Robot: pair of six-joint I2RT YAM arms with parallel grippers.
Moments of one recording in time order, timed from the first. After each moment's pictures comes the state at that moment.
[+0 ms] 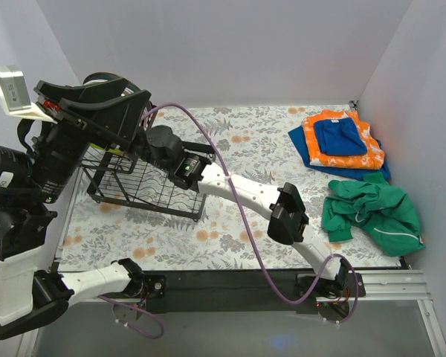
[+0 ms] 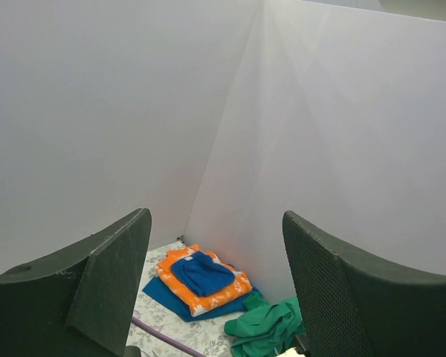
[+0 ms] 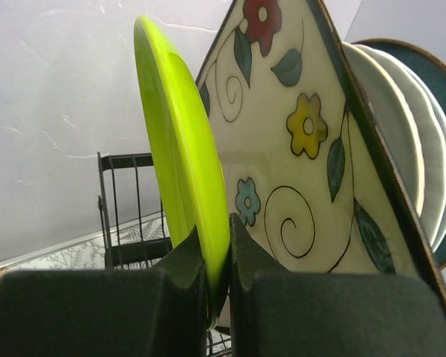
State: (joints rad) left arm -0.79 1.03 1.97 -0.46 -0.12 -0.30; right arm 1.17 2.27 2.28 0.13 0.08 -0.19
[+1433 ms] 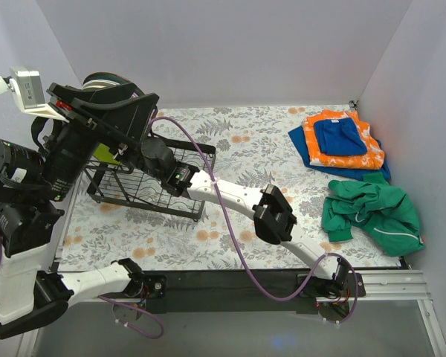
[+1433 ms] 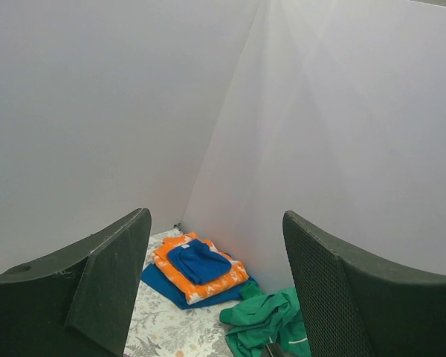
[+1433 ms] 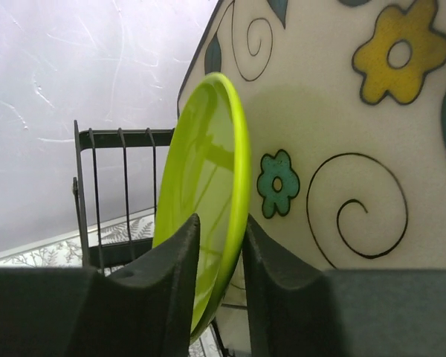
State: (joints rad) left arm -0.79 1.02 1.92 -0.46 -0.13 -0.33; right arm 1.17 2.43 2.32 0.26 0.10 -0.24
